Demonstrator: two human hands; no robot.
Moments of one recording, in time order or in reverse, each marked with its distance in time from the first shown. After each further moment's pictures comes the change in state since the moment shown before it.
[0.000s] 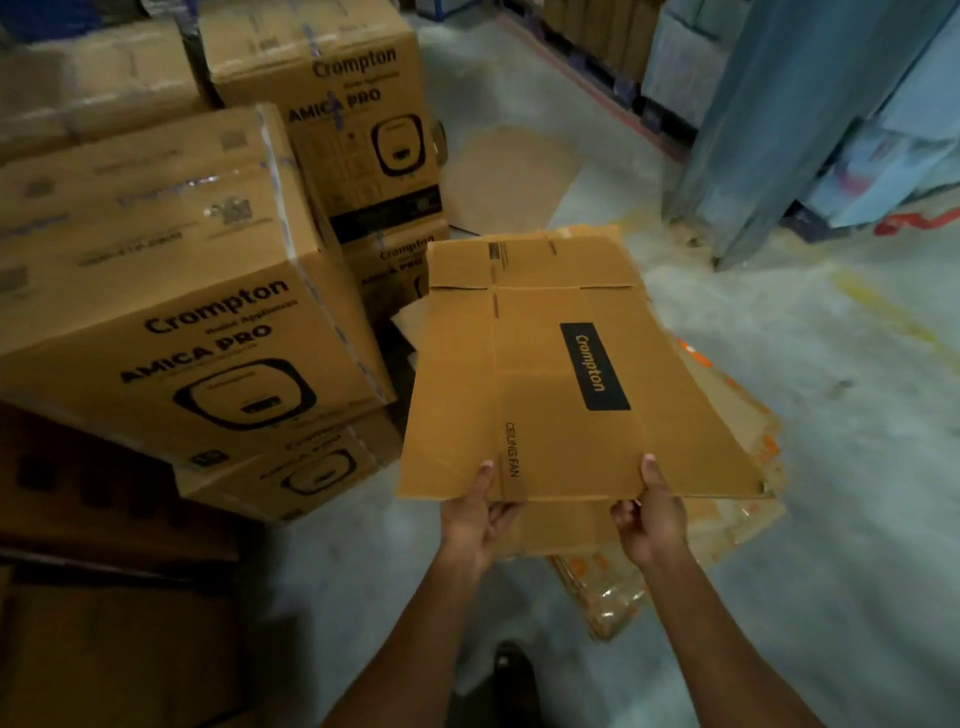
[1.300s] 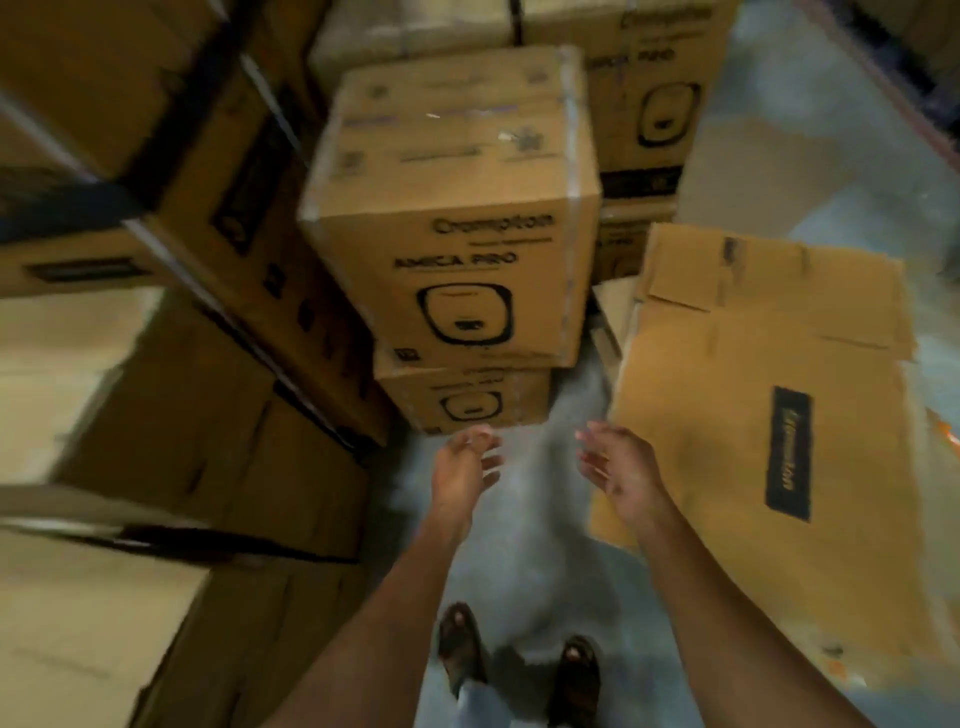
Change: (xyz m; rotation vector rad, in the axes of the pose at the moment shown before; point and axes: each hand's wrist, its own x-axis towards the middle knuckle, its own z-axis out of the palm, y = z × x) left_hand -0.053 0.108 -0.185 0.232 0.315 0.364; right_hand -0.094 0.144 0.161 -0.632 -0.576 0.105
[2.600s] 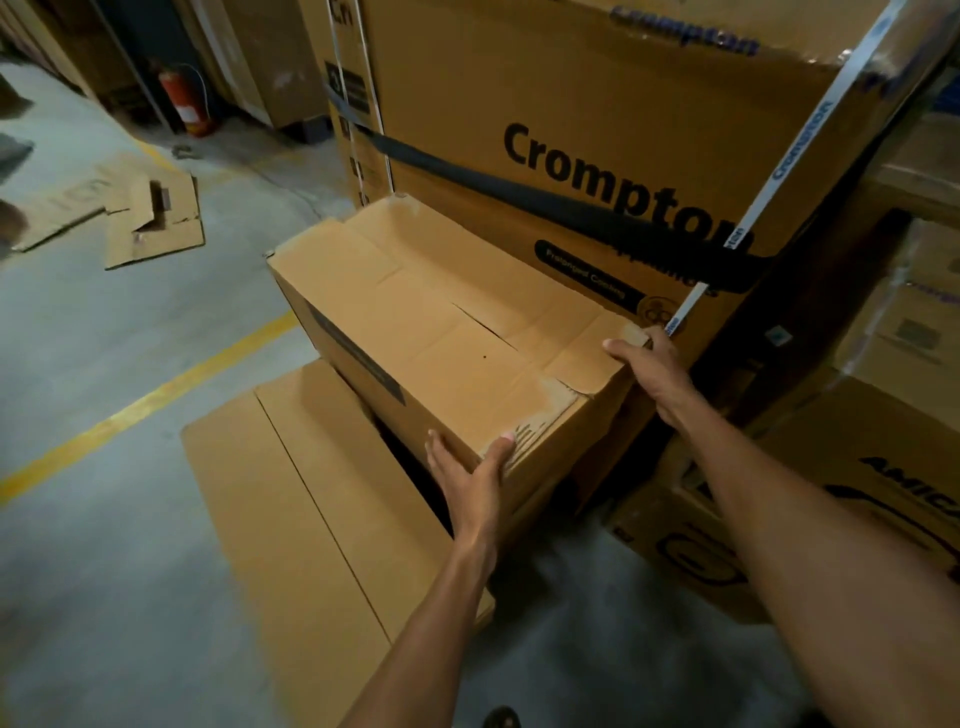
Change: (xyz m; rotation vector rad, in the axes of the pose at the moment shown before) left_hand 0.050 0.070 -0.426 -0.548 0.666 0.201; right_hand -0.033 0.057 0.596 -1.013 -0.541 -0.508
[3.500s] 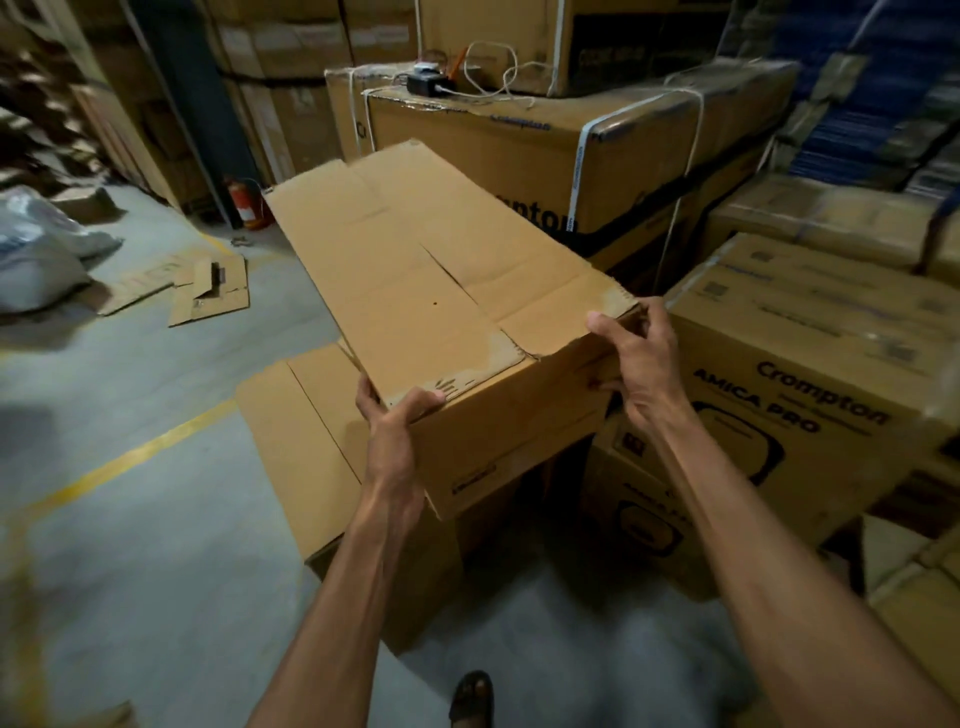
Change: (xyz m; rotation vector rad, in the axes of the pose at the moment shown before) left_hand -0.331 0.018 -0.054 -0.256 -0.116 0.219; right_hand -0.342 0.033 -0.183 0.431 0.033 -0.384
